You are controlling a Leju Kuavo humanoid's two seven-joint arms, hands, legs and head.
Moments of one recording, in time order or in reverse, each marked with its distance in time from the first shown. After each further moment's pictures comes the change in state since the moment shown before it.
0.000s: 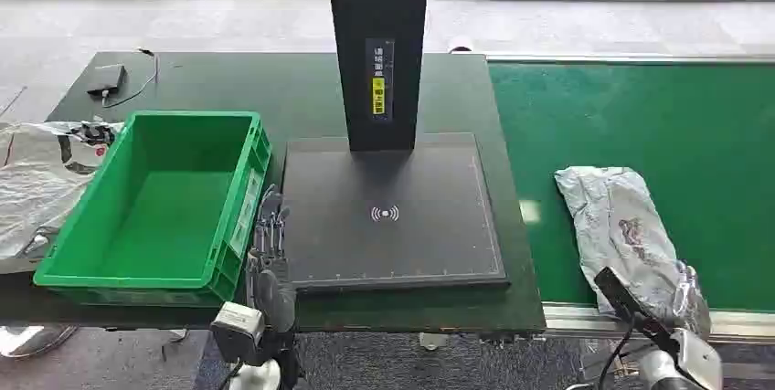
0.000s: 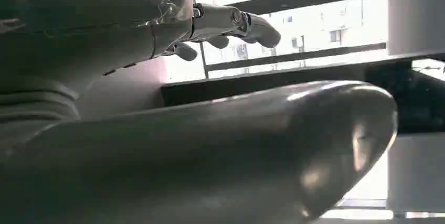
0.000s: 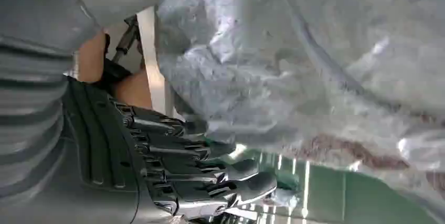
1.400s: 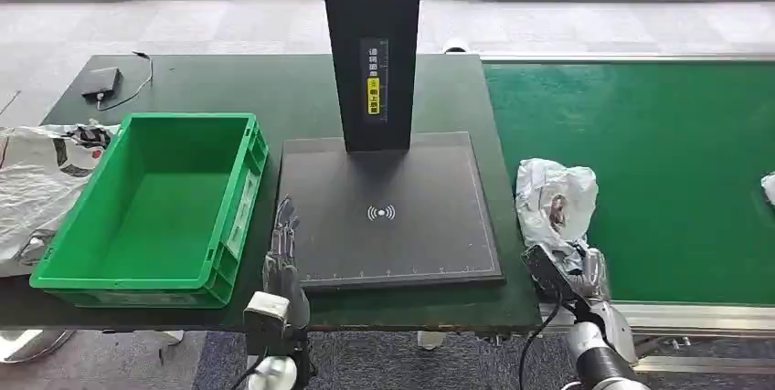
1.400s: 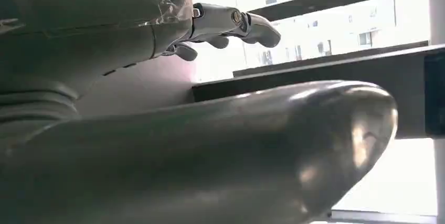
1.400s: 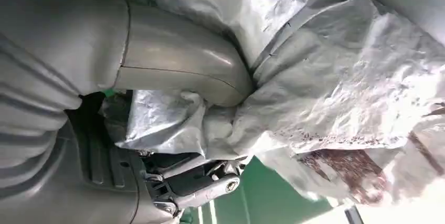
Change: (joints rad) left arm -0.052 0.008 -0.042 0.153 0.040 0.157 0.000; right arm -0.105 0.230 -0.048 0.035 -0.192 -0.016 -0.421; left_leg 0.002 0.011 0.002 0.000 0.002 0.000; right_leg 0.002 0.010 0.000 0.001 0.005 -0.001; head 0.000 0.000
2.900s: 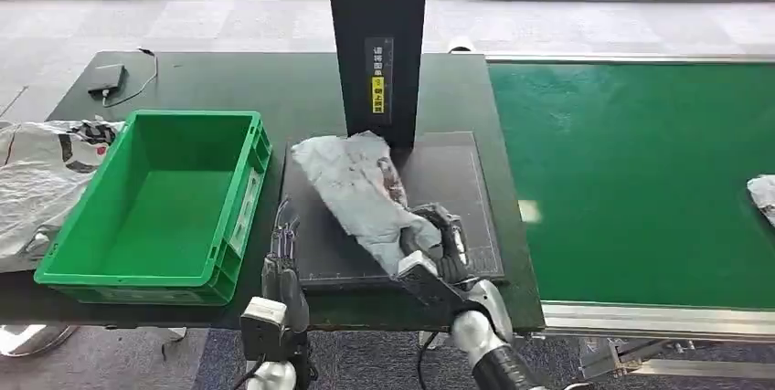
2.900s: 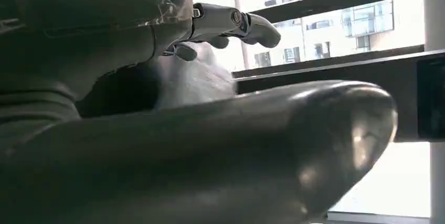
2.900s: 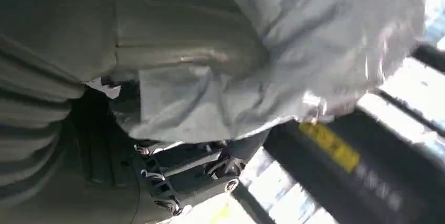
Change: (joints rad) left arm 0.014 0.008 -0.026 -0.027 0.017 -0.023 0.000; right arm 0.094 0.246 0.693 -0.354 -0.425 0.052 -0.162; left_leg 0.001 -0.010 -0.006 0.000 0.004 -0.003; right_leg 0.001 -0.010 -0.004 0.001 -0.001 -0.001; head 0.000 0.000
